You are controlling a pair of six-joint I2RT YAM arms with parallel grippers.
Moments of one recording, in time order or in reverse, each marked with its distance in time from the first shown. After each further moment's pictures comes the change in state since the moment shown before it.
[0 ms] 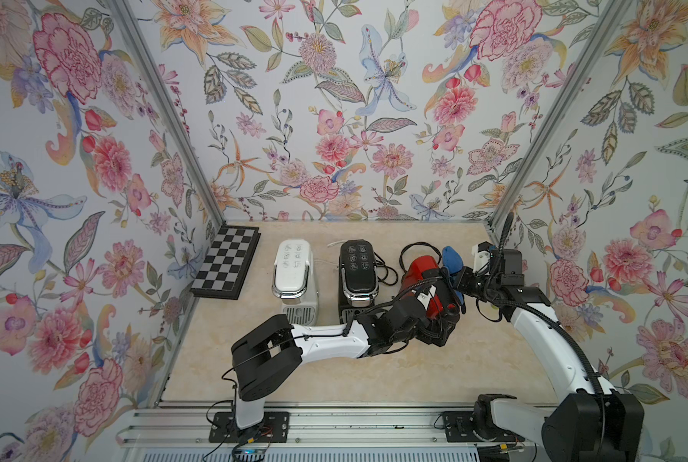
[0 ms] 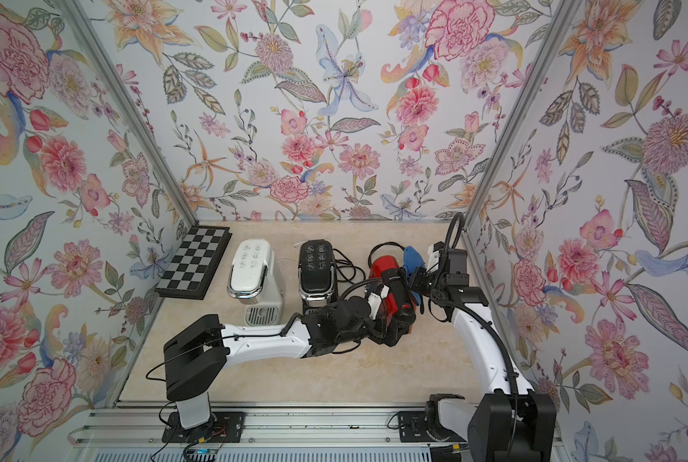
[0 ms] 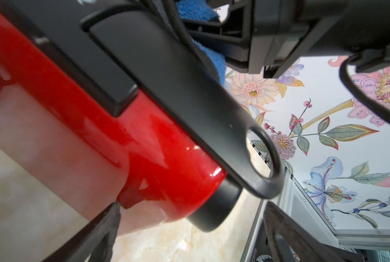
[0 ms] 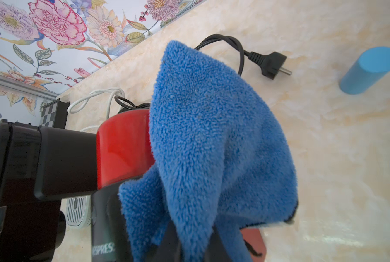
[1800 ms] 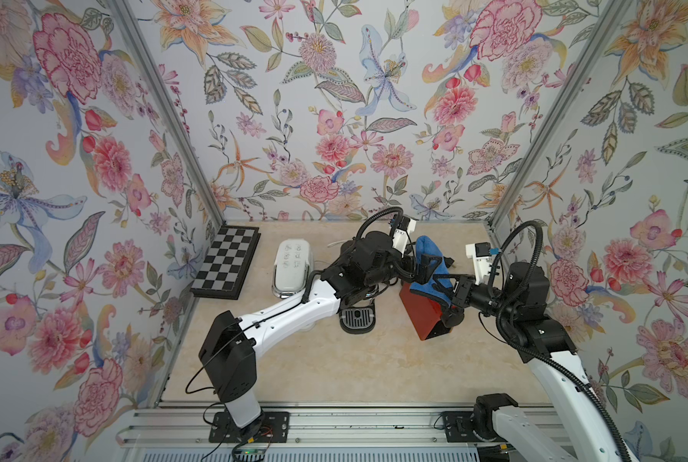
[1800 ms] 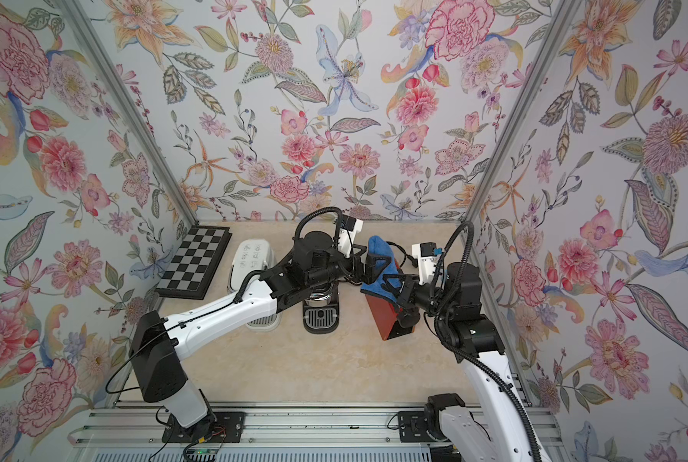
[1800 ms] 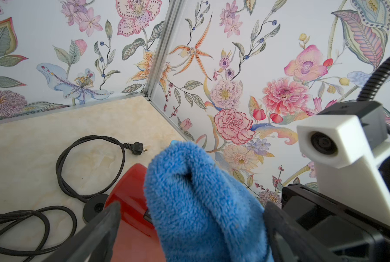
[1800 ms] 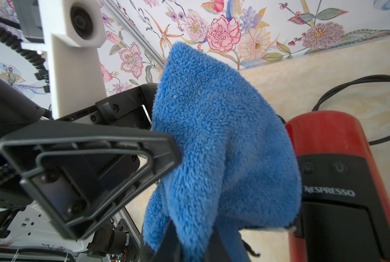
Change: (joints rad) left arm 0.265 -0.169 0.229 -0.174 0.162 0.174; right arm 0.142 -0.355 -0.066 0.124 -0.386 0.052
